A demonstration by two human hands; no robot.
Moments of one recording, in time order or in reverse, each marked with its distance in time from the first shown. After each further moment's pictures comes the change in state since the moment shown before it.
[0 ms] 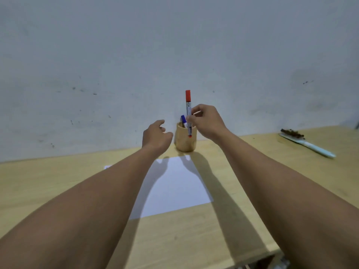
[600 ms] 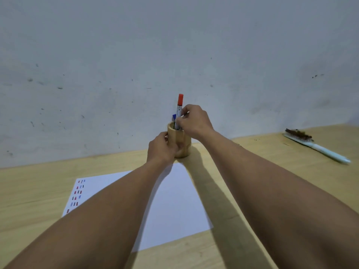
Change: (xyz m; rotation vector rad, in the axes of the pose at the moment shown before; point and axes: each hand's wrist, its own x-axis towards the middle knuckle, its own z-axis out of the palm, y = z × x) left_hand 0.053 -0.040 0.087 0.028 -0.041 0.008; right_hand 0.067 0.043 0.033 -0.187 -0.020 0.026
